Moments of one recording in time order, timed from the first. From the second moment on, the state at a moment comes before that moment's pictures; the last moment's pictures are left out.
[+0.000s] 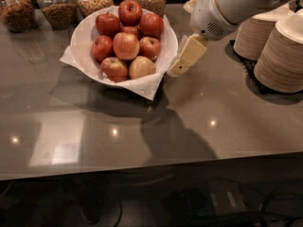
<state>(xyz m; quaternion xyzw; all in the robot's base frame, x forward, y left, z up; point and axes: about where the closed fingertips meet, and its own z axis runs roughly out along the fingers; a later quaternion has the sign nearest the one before) 0.583 -0.074 0.977 -0.60 0.71 0.04 0.37</state>
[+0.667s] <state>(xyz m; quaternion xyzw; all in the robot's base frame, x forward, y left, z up) 0.626 -0.026 0.967 -0.63 0.67 0.06 0.39</state>
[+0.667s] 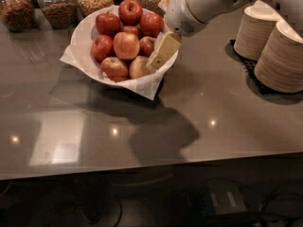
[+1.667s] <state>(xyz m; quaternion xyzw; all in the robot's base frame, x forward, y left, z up) 0.637 -0.006 0.955 -0.64 0.65 0.07 0.41</state>
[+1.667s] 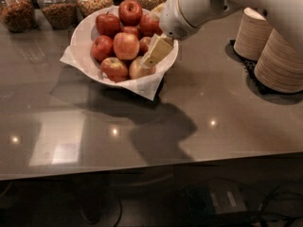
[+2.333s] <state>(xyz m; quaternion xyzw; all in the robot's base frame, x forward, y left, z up) 0.638 0.008 0.954 -0.64 0.63 0.07 0.43</state>
